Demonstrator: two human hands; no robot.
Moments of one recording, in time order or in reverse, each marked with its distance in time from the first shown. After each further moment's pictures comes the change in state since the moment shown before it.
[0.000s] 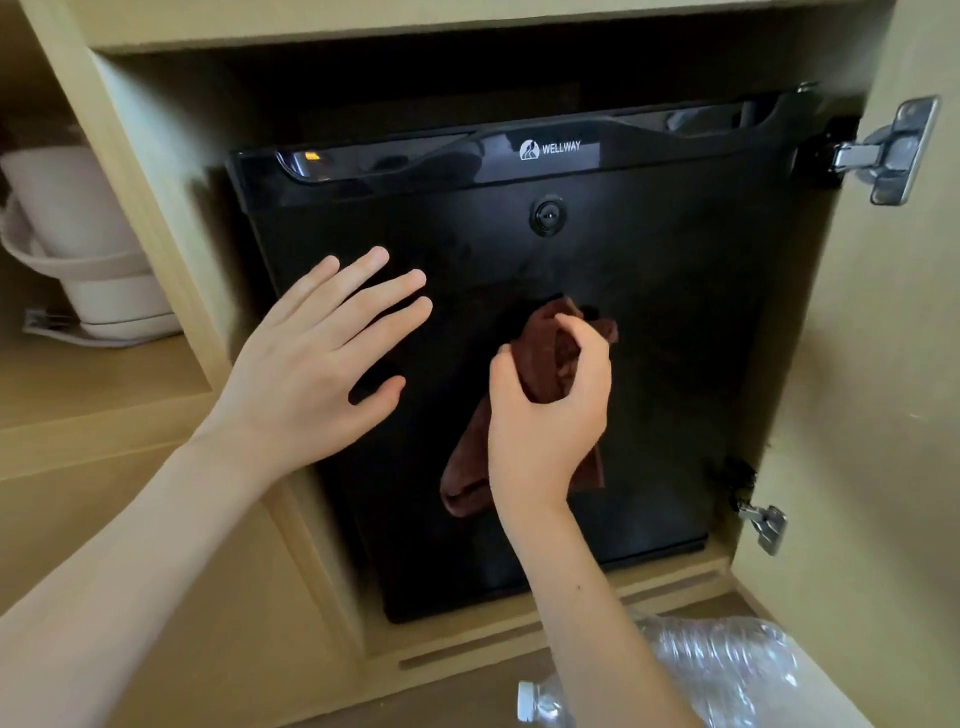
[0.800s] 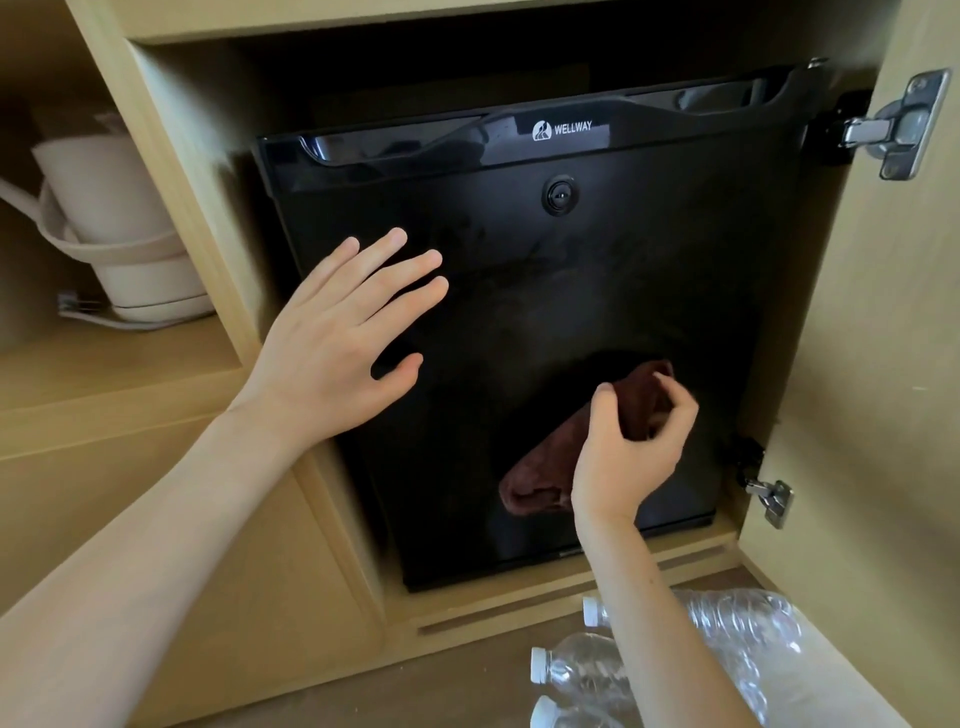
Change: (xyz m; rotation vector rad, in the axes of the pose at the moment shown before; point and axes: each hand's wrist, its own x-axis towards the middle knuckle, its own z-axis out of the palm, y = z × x) left_hand 0.002 0.002 -0.002 -0.015 -0.008 -0.007; right_hand -0.003 0.058 -0.055 0.053 0.180 0.184
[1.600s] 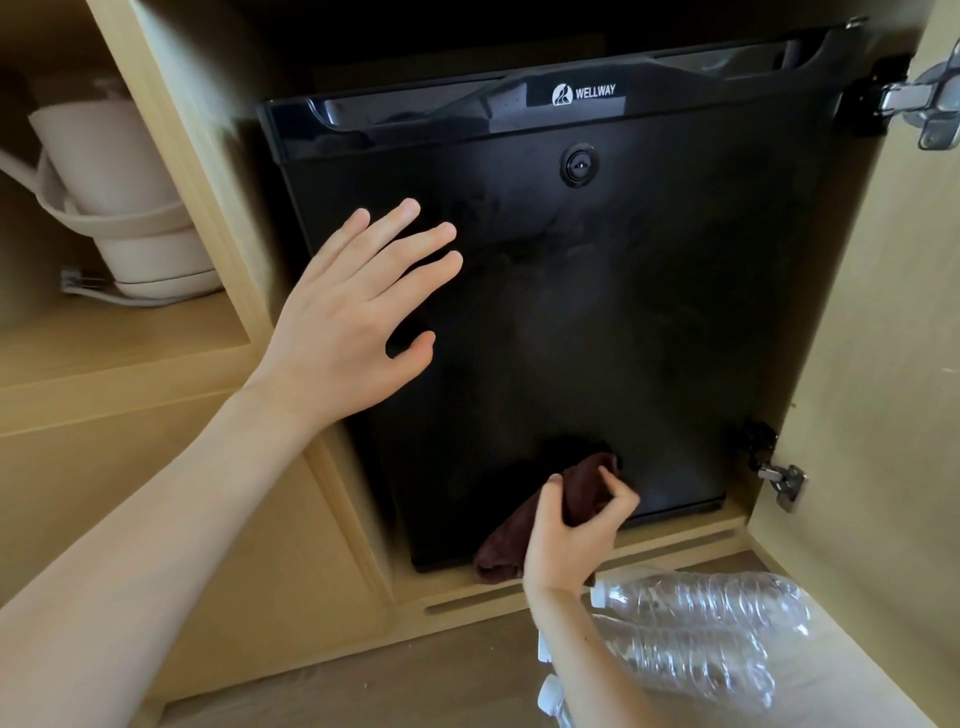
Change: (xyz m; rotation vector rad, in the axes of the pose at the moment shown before) left_hand 0.000 0.005 0.000 -0.026 0.010 -0.031; right_hand -0.090 0.063 -0.026 -0.142 0.010 0.266
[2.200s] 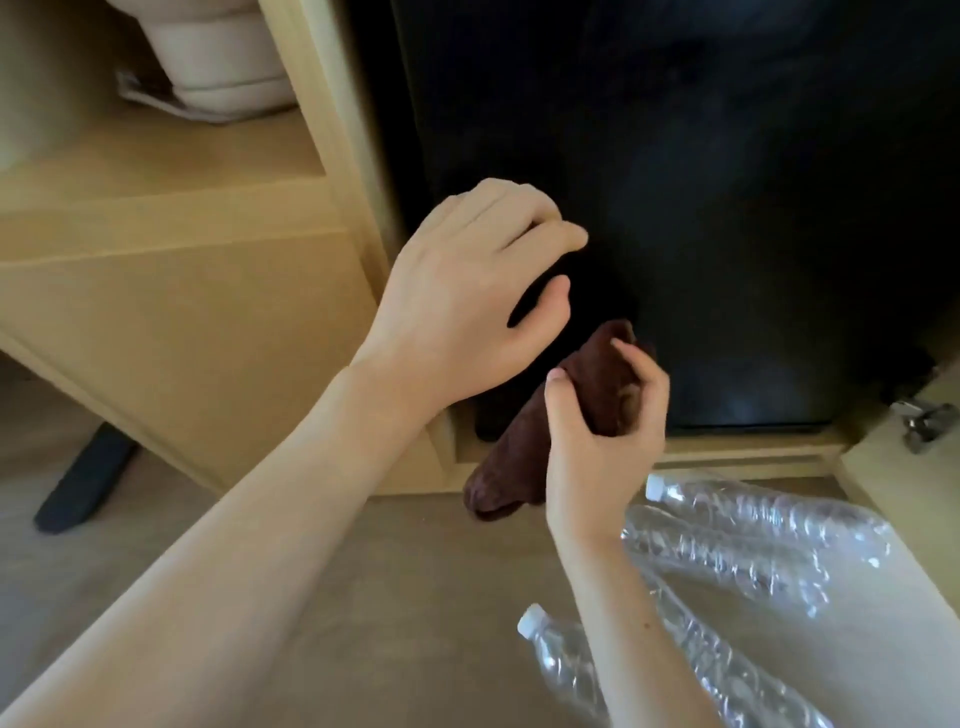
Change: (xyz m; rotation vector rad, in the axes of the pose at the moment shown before) left_hand -0.037 0.065 -0.020 -0.282 -0.148 -0.271; right_hand -0.060 -0.075 0.002 0.100 -0.348 0.060
